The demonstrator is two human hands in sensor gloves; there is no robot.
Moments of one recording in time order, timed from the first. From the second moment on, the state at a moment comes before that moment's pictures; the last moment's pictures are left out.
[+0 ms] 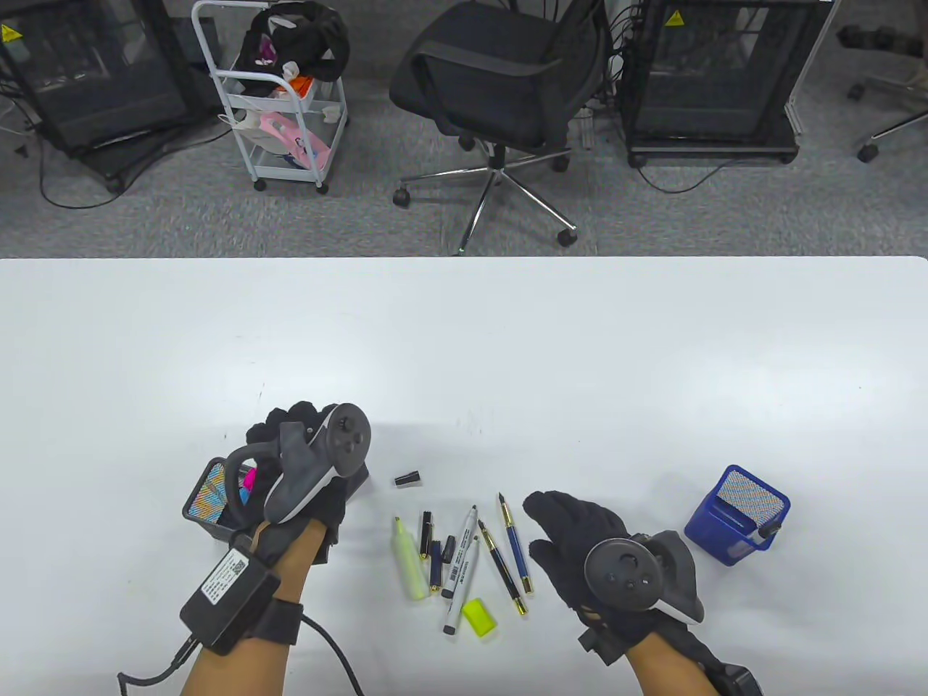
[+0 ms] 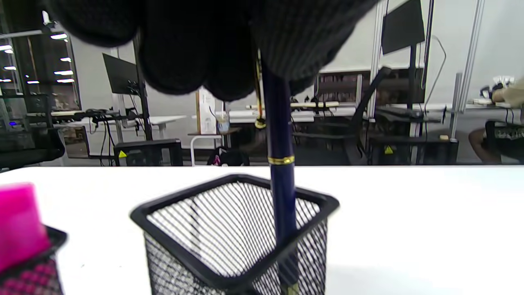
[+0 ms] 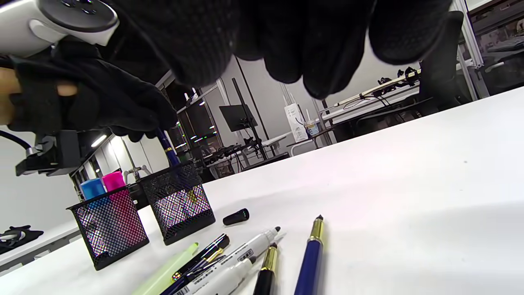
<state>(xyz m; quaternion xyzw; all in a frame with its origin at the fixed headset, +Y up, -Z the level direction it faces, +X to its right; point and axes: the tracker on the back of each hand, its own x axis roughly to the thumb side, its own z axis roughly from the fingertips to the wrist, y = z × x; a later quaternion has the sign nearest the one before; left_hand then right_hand) -0.182 -0.636 -0.291 0.00 0.03 -0.02 1.00 0.133 -0.698 -0.193 0.22 -0.06 0.94 0.25</state>
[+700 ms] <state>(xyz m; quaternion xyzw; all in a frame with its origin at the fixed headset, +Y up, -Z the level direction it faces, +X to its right) -0.180 -0.632 -0.277 0.00 -0.01 0.00 1.00 0.137 -0.696 -0.193 0.21 -0.06 0.94 0.25</state>
